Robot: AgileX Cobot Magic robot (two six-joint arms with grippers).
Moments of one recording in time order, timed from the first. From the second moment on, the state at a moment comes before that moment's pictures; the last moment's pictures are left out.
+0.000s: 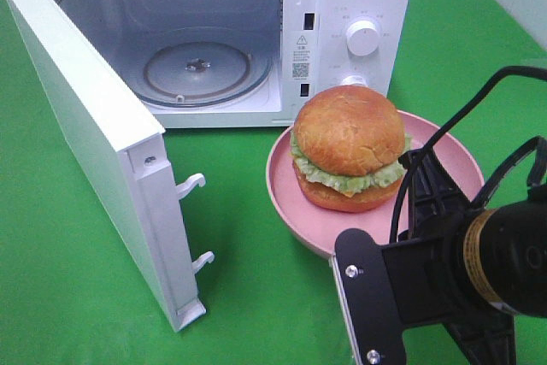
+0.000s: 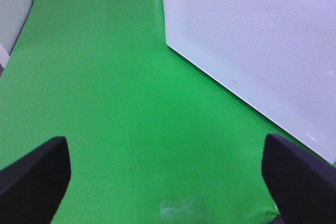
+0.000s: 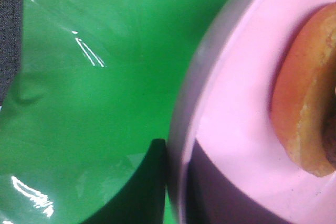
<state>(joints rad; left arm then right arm) -0.04 -0.01 -0.52 -0.06 1.08 0.09 1.07 1.33 -0.56 -0.77 0.61 -0.17</state>
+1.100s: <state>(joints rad) -0.04 -0.01 -0.52 -0.06 1.08 0.09 0.60 1.33 -0.56 -0.06 0.36 -1.56</state>
